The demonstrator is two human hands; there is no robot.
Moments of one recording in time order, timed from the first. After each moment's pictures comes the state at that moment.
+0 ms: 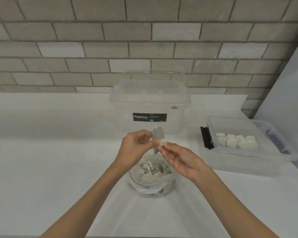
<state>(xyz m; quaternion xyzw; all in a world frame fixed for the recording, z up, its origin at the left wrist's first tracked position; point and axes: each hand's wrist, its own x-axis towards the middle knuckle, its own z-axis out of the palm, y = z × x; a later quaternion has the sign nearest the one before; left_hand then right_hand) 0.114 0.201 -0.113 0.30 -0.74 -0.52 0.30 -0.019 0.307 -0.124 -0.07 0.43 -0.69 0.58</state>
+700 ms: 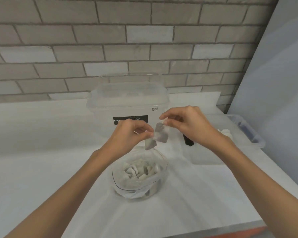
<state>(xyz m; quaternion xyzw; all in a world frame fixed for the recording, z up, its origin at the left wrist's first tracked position) 0.083 0.195 -0.067 0.19 -0.89 -0.35 0.22 -0.069 0.334 -0.029 -0.57 0.74 -0.35 0.03</state>
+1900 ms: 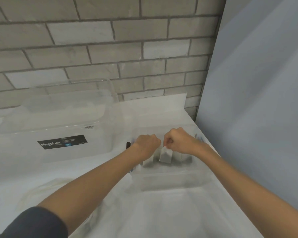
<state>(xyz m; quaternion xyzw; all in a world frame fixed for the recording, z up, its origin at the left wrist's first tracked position) -0.208 0.274 -0.123 0.12 -0.98 0.12 -0.15 -0.311 0.380 -0.123 -0.50 0.83 -0.16 0.17</state>
